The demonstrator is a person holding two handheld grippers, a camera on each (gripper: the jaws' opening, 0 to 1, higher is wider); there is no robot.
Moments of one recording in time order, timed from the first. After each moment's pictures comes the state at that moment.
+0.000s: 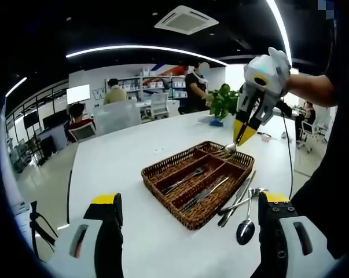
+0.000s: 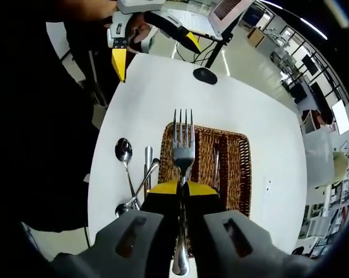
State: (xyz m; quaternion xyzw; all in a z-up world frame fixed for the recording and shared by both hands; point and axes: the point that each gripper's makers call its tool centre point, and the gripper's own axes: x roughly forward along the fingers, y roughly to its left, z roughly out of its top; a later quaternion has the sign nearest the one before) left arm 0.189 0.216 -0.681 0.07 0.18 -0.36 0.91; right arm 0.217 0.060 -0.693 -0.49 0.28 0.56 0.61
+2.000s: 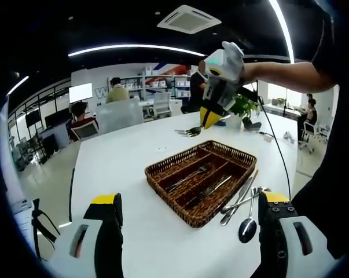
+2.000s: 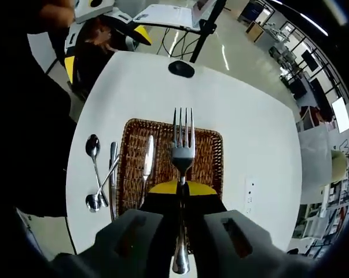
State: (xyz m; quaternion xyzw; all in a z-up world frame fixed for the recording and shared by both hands) left arm 0.190 0.223 -0.682 0.07 0.18 -0.35 0.92; right arm 0.315 0.068 -0.680 -0.50 0.30 0.55 0.61
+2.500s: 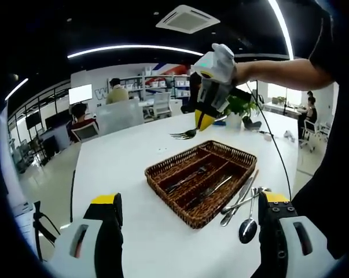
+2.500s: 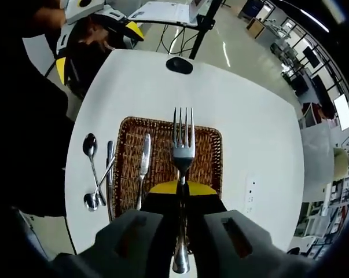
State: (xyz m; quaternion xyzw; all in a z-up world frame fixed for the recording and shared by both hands) left arm 0.190 0.221 -0.680 0.07 0.18 -0.34 0.92; right arm 0.322 0.068 -0.685 -0.50 0.31 0.54 0.60
